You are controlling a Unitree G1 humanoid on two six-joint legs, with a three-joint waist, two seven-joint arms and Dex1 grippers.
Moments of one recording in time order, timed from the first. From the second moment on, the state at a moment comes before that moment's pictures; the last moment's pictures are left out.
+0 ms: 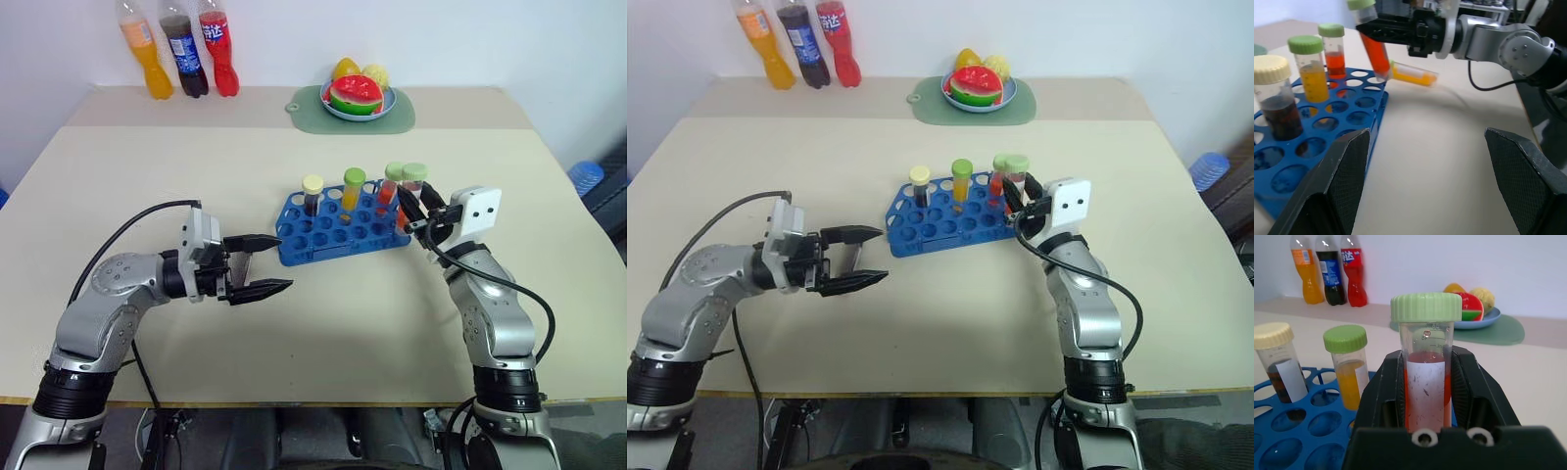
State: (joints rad) left arm -0.25 0.67 0.05 -0.28 -0.62 0.41 -1.11; right arm -0.29 -0.21 -0.12 -0.19 0.21 0.25 0.32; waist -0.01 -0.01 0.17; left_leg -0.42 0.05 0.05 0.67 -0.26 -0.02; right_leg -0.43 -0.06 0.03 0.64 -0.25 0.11
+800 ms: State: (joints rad) left arm -0.24 0.65 0.05 -0.32 -0.62 0.42 -1.08; right arm -0.21 -0.28 -0.06 -0.04 0.14 0.06 0.37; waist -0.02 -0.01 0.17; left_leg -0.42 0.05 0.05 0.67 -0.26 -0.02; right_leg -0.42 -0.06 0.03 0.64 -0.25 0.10
